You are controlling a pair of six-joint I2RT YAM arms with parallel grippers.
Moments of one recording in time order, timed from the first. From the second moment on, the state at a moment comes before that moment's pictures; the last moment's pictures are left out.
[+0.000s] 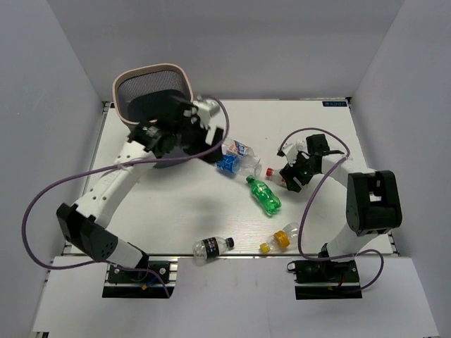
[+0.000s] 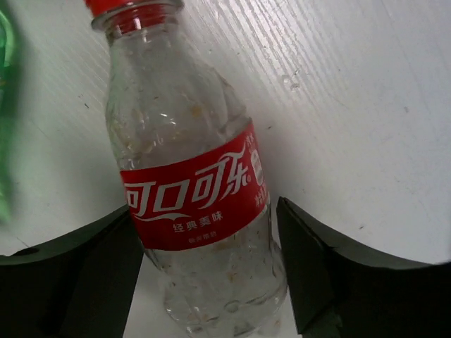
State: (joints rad) left arm -0.54 1.46 1.61 -0.84 0.26 -0.07; right arm 0.13 1.64 0.93 -0.45 -0.38 -0.76
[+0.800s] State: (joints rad) left arm -1.01 1.68 1.44 -1.15 0.22 -0.10; right arm 0.32 1.85 2.12 -0.41 -0.91 -0.35
